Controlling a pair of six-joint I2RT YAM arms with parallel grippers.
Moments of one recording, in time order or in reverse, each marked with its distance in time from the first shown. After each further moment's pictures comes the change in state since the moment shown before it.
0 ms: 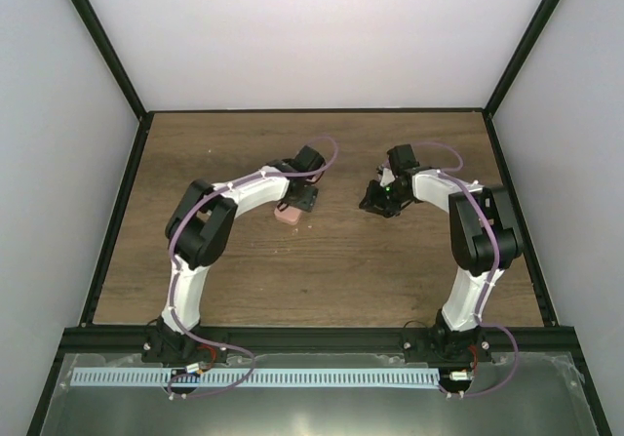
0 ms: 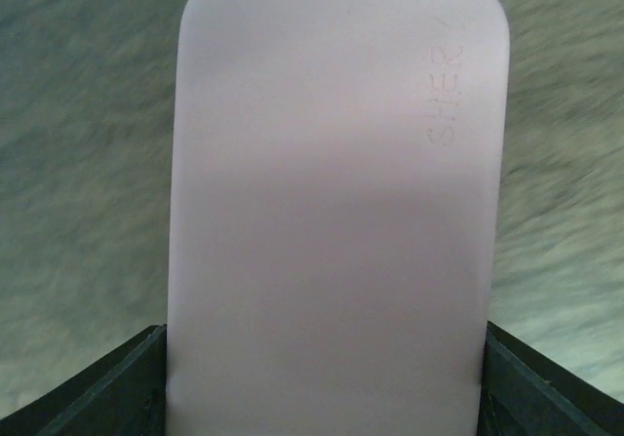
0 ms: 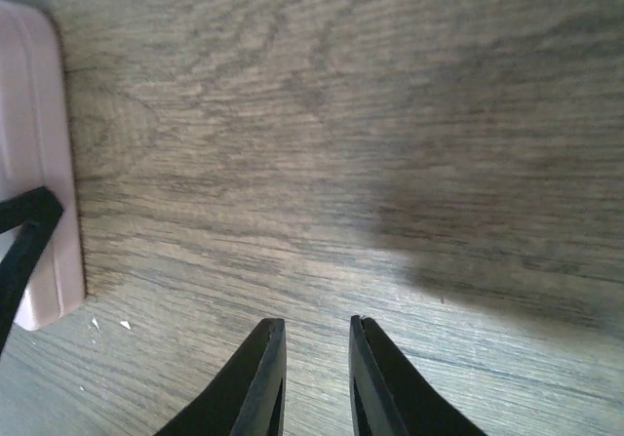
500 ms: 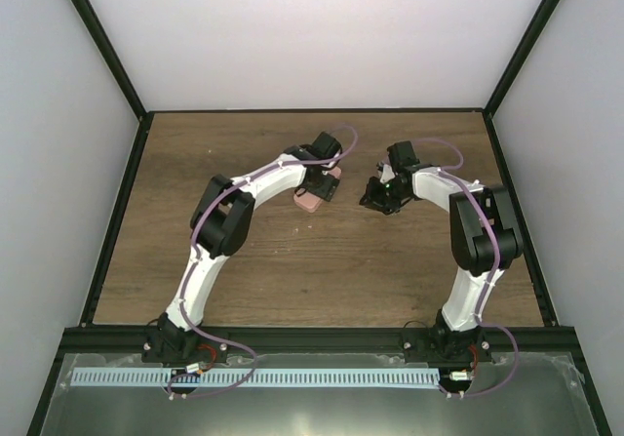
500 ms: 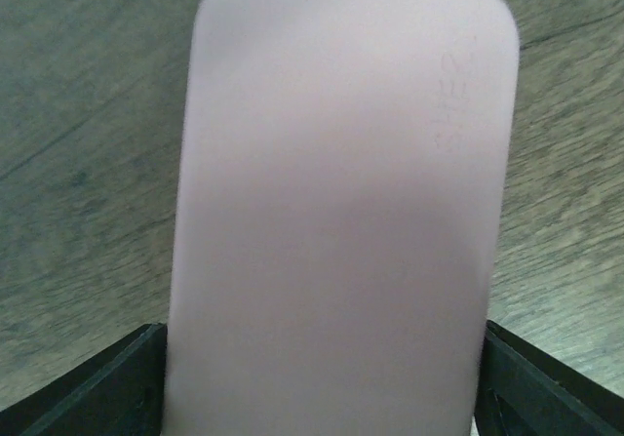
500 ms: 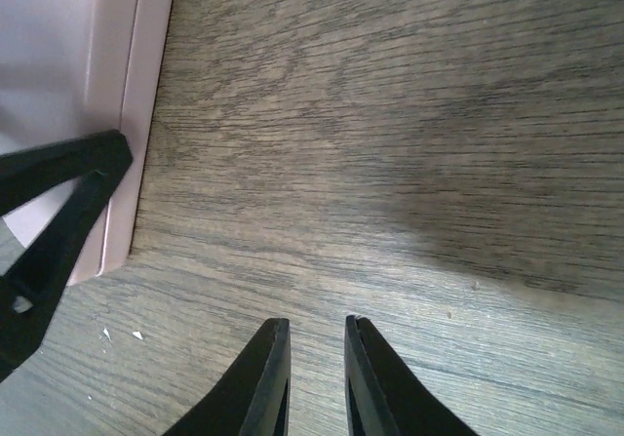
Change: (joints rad) left arm -0.011 0.187 0.327 -0.085 0.101 0.127; right arm 0.000 0.000 0.019 -0.007 0.010 0.004
